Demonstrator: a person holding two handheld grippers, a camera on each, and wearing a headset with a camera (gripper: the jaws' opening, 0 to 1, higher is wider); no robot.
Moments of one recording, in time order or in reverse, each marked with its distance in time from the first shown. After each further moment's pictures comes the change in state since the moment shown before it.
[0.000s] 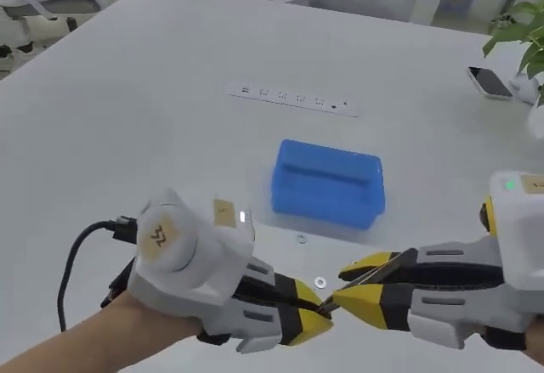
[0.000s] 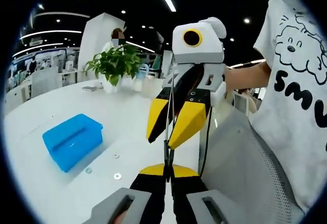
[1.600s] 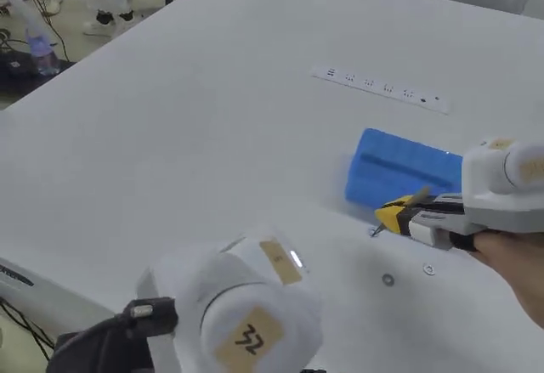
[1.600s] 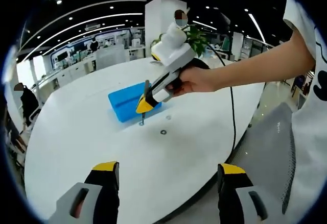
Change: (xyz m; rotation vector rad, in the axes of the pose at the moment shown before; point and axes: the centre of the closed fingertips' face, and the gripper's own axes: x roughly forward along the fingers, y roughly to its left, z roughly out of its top) left arm -0.064 0.007 -0.045 -0.228 0.191 0.636; right arm 0.088 -0.149 -0.022 -0.002 0.104 -0.208
